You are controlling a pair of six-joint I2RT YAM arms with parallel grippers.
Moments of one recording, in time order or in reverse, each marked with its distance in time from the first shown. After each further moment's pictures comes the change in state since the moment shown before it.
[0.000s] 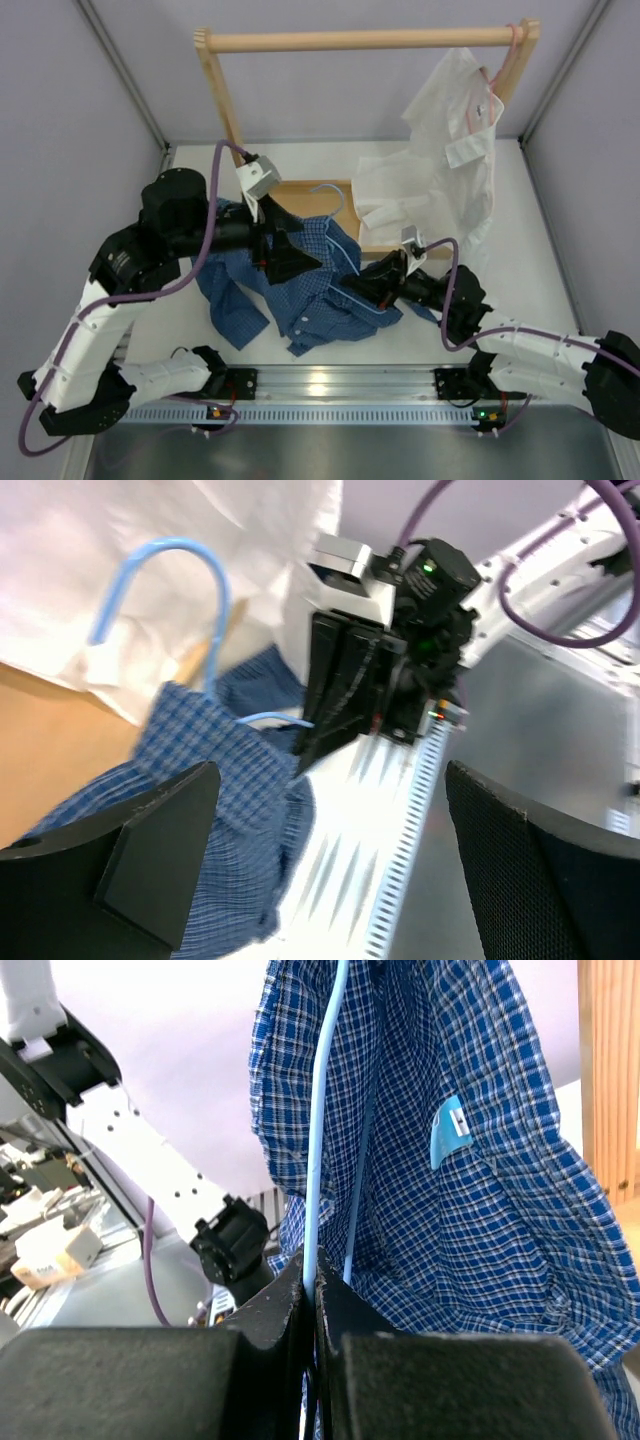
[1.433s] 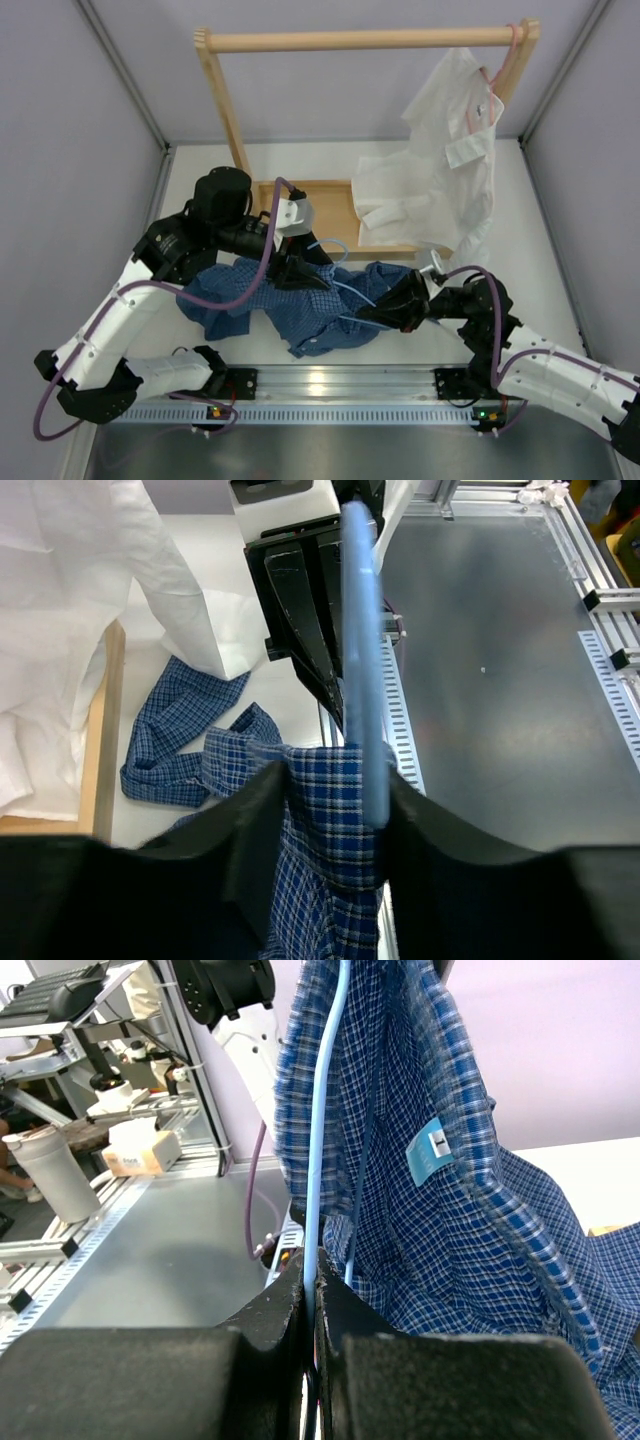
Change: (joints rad) left arm 0.000 0.061 -0.118 0.021 0.405 0.444; right arm 0.000 -0.286 0.012 -0.246 -0.294 -0.090
